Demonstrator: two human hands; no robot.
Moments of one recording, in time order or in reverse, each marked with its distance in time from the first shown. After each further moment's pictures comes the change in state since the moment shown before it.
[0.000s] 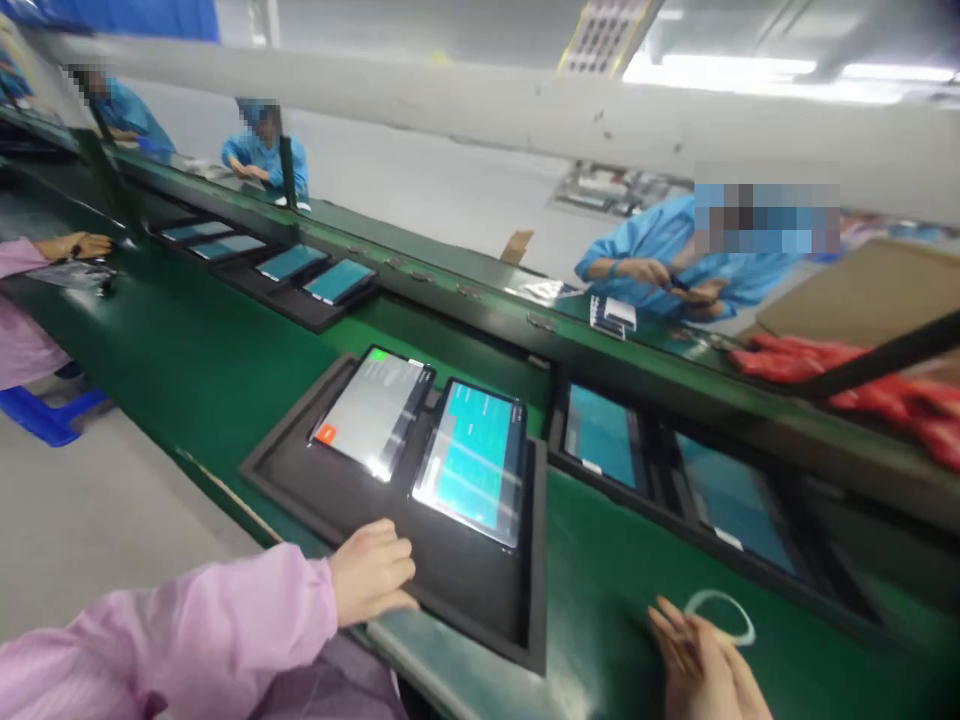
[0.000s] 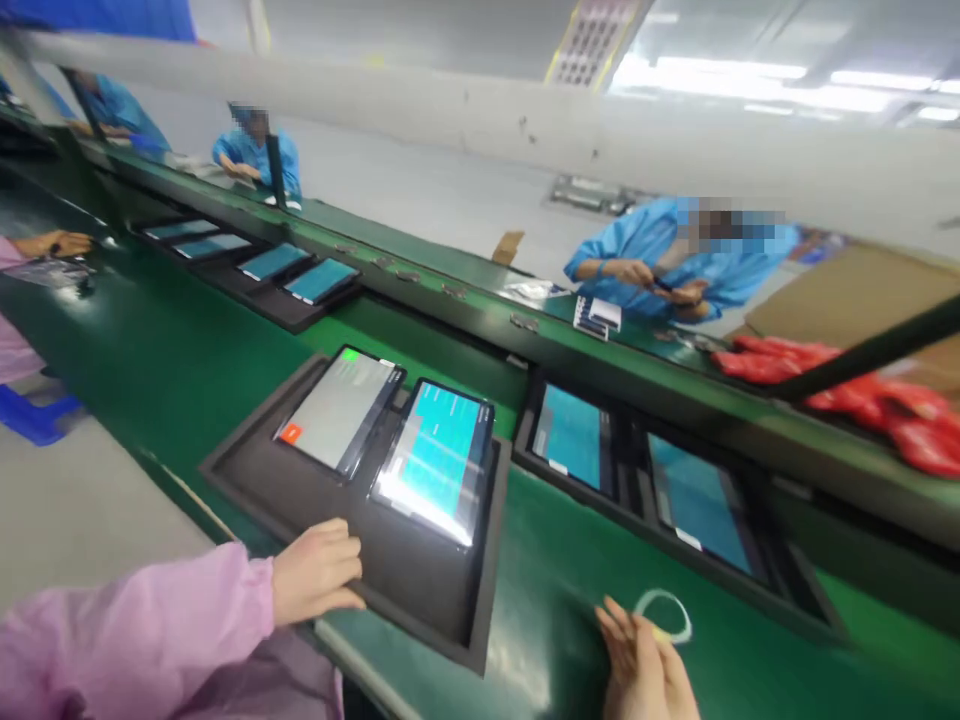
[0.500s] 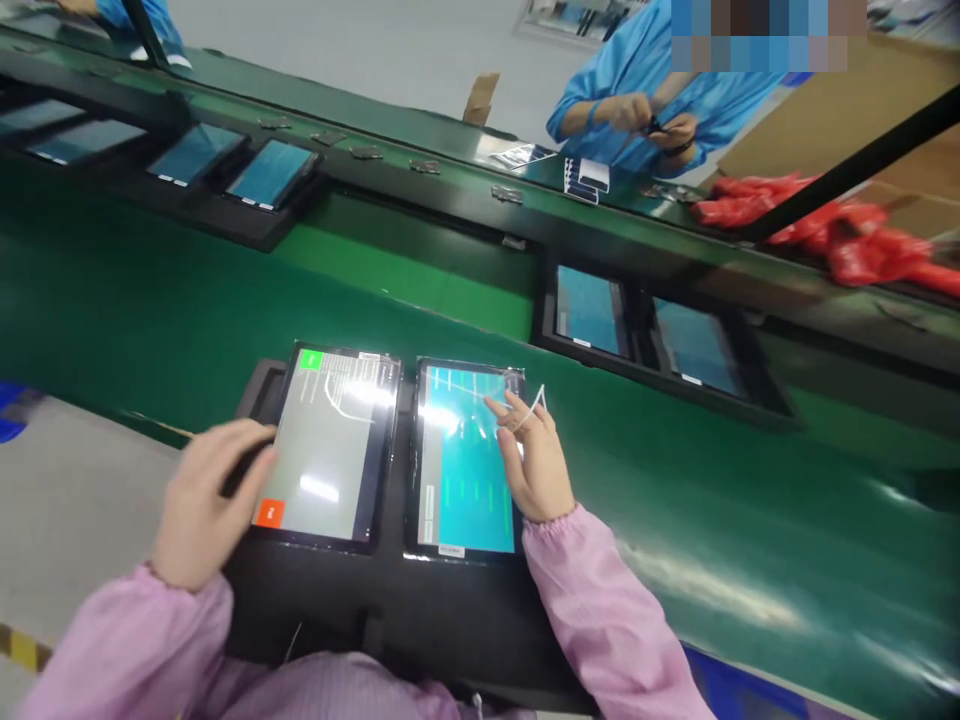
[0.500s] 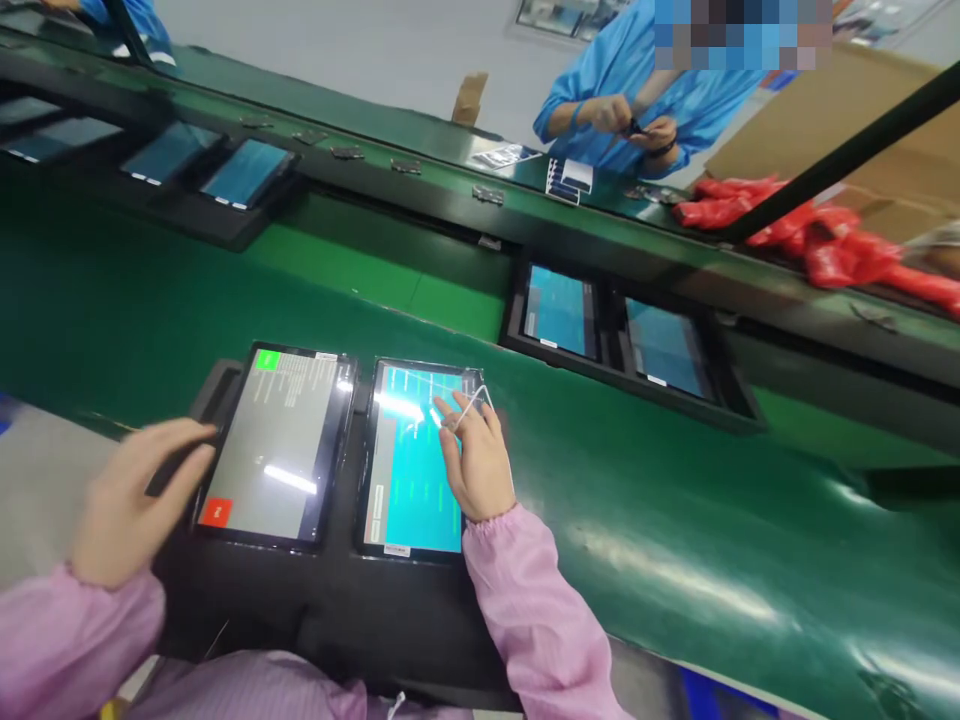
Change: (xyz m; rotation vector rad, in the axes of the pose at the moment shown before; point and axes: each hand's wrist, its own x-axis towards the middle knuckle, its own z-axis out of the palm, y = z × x) left_hand -0.068 -0.013 -0.126 -0.003 0.334 -0.595; right_hand -0.097 -0.036 0.110 -0.788 -0.848 -0.920
